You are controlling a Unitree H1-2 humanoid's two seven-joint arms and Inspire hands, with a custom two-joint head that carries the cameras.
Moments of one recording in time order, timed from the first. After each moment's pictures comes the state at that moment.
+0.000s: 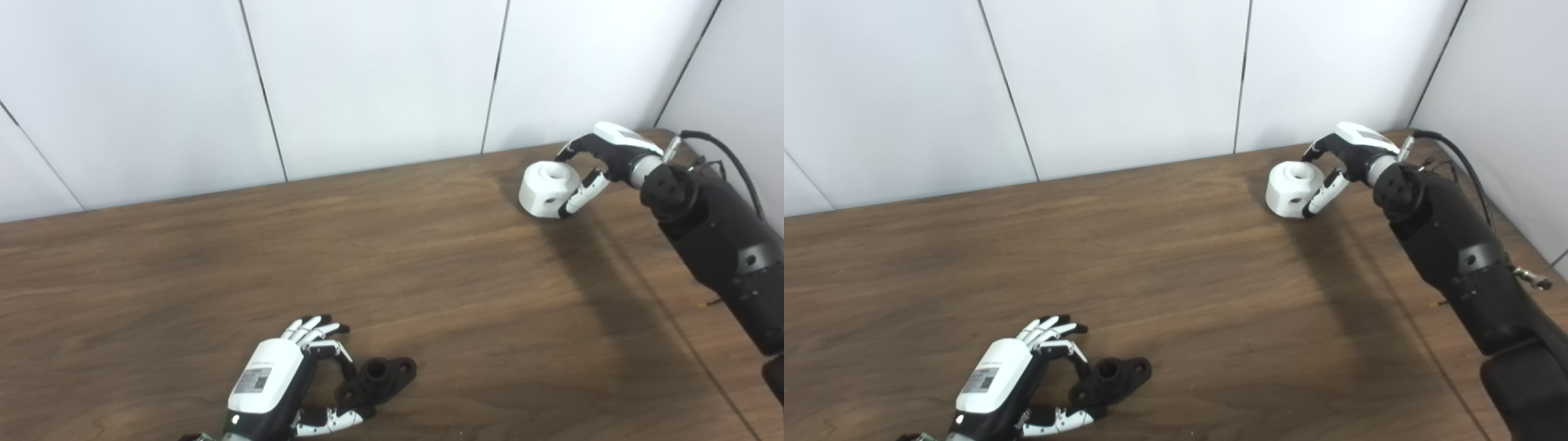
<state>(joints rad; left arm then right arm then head) 0.05 0.32 -0.47 -0.24 0.82 -0.01 -0.09 -0.58 -0.71 0.19 0.32 -0.57 0.29 0.35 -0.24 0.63</state>
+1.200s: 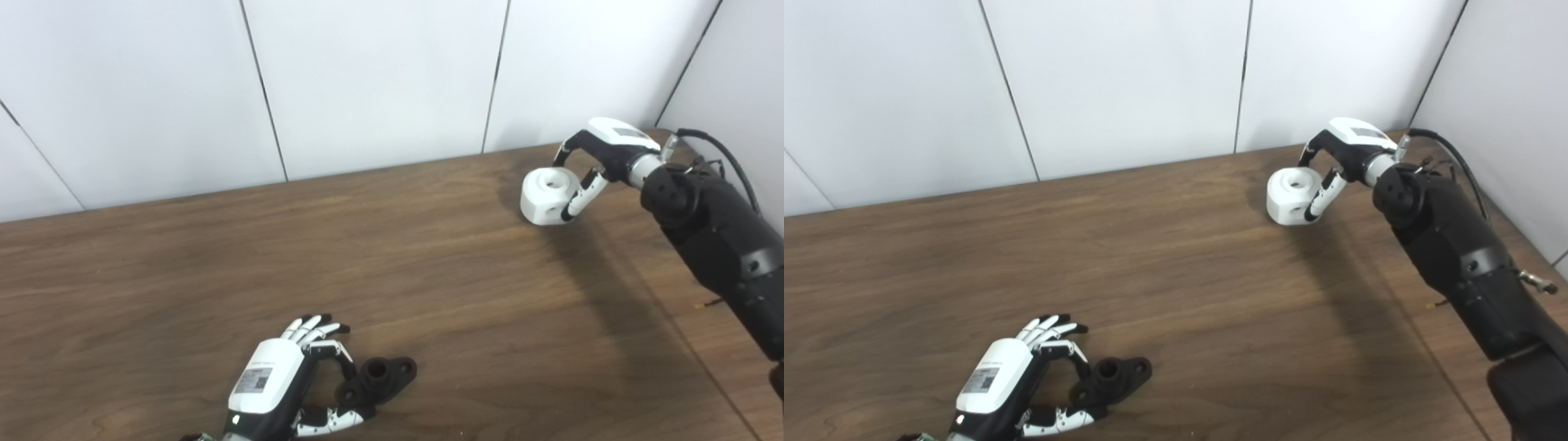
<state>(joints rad) 0.05 0.31 -0.47 -0.25 0.83 -0.01 -0.09 -0.55 -0.74 0.21 0.19 -0.65 0.27 0.40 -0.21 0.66</state>
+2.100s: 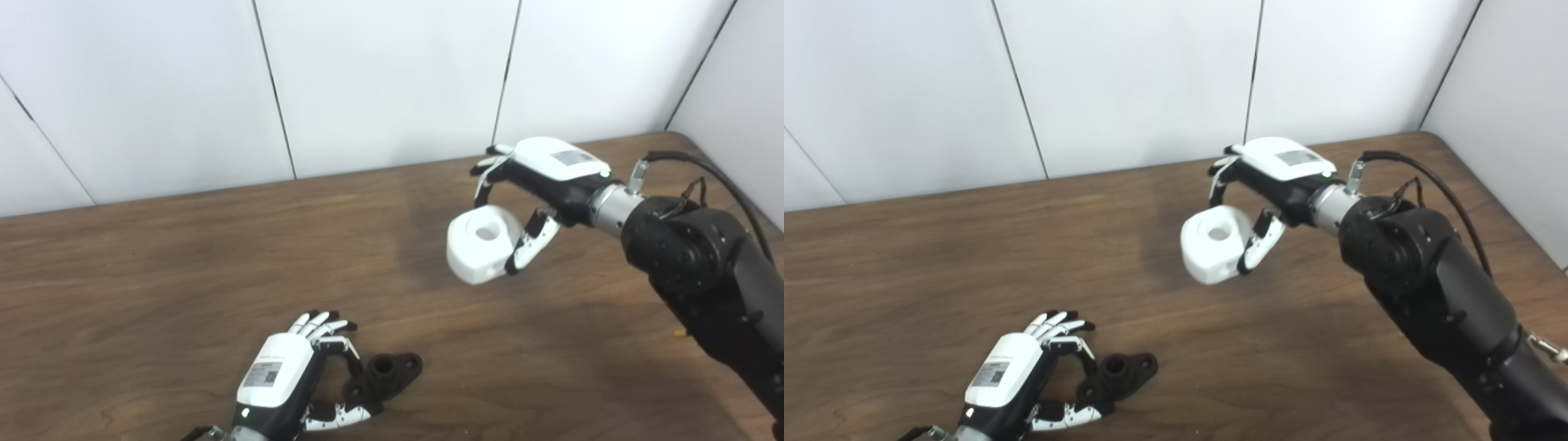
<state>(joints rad) 0.04 0.30 -0.48 -0.26 0.87 0.02 -0.10 -0.44 -0.65 0.24 -0.58 -0.71 0.46 0.78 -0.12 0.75</state>
